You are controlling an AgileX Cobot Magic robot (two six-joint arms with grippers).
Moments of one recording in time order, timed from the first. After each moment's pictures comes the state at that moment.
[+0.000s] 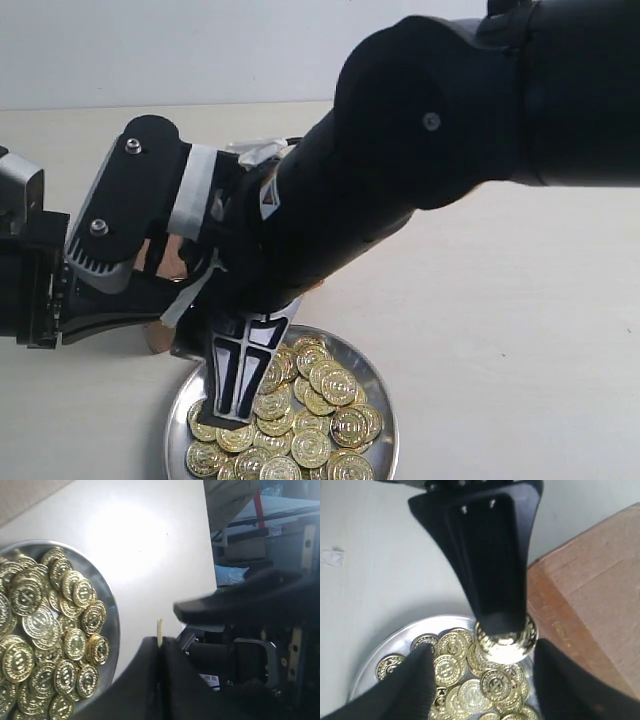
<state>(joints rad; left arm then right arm) -0.08 1.44 -0.46 -1.49 1.12 1.08 0.87 1.61 -1.11 0.32 0.57 -0.75</state>
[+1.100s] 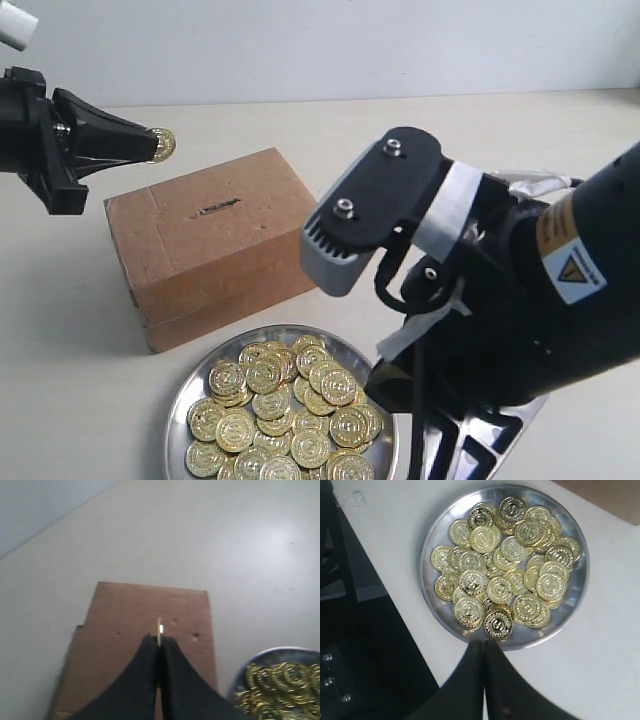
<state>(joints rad) -0.10 1.45 -0.80 -1.39 0.80 1.91 0.87 1.20 -0.86 0.16 0.87 -0.14</state>
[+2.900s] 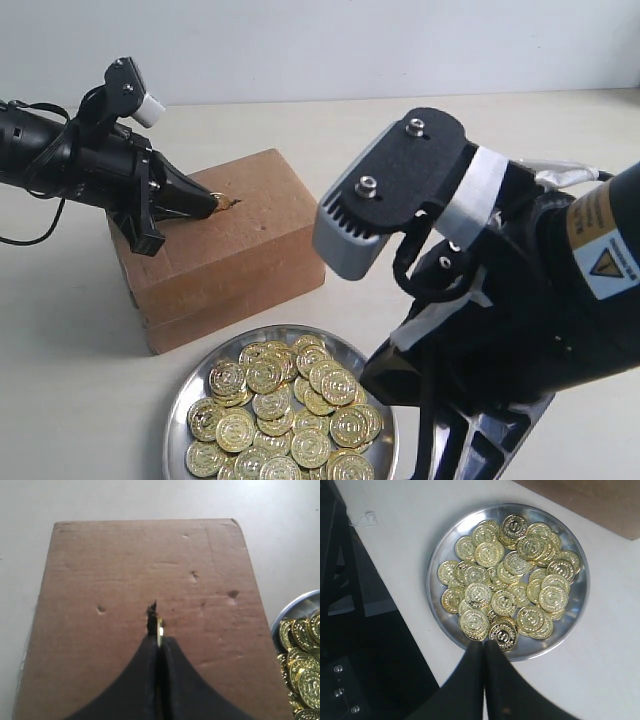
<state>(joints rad) -0.20 1.79 -0.96 -1.29 0.75 1.98 0.87 1.16 -0.84 0.18 0.83 -0.13</state>
